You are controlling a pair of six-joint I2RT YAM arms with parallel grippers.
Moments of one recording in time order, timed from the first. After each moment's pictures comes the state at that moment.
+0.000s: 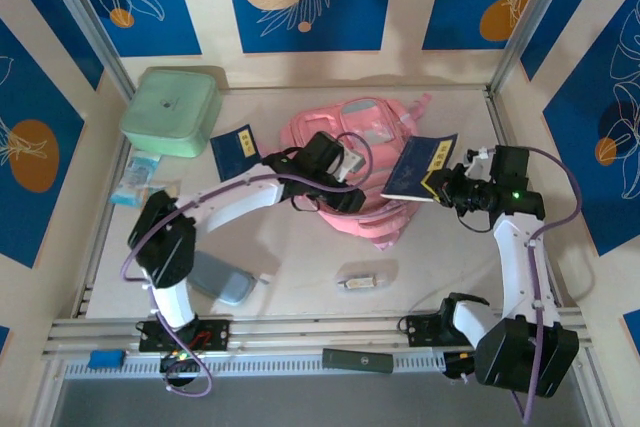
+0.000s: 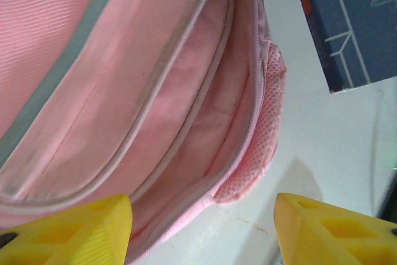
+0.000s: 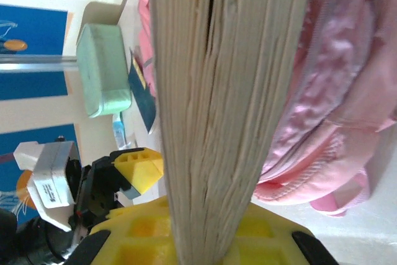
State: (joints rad) left arm -0.87 1.86 1.51 -0.57 0.26 -0.16; right arm -0.25 1.01 0.88 -0.80 -0.77 0.65
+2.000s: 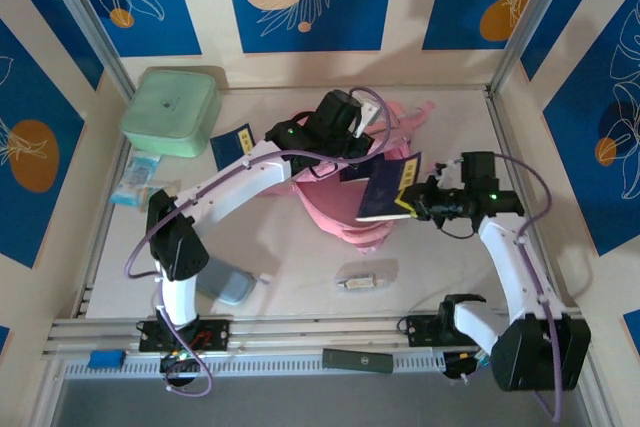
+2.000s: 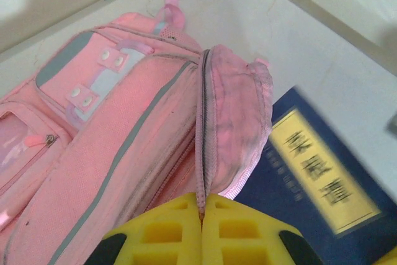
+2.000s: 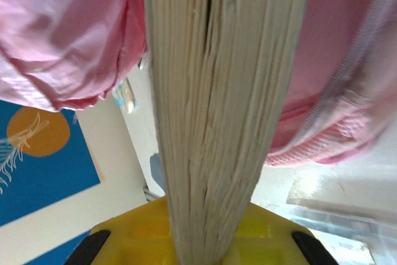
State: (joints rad) left arm -0.88 1.89 1.90 -0.65 -0.05 -0.14; right arm 0.04 1.08 0.80 -0.70 -0.79 0.79
